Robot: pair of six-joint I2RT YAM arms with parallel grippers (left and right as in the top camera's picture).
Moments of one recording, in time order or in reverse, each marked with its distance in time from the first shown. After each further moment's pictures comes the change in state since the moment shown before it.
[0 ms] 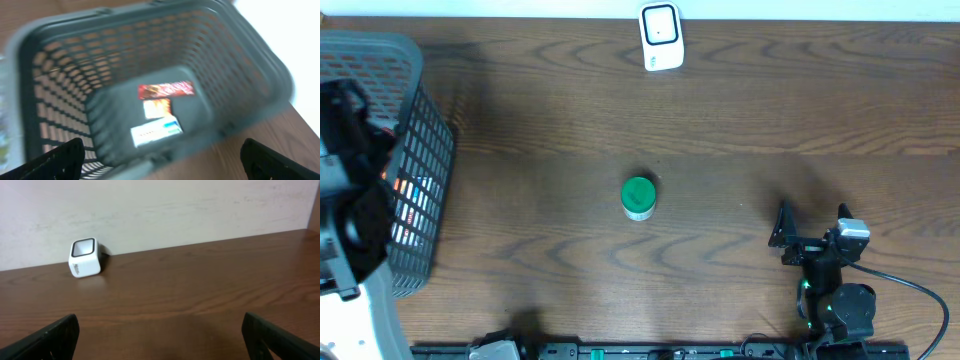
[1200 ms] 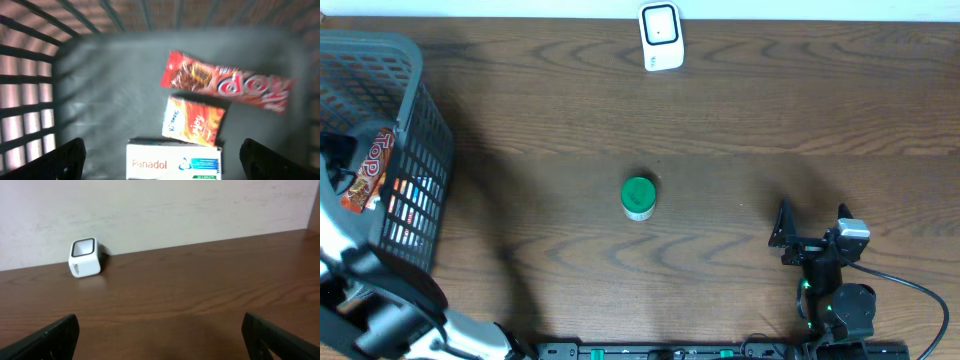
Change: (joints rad) left arm 0.432 0.576 -0.166 0.277 0.312 -0.035; right arm 0.000 0.000 0.000 0.000 0.000 0.000
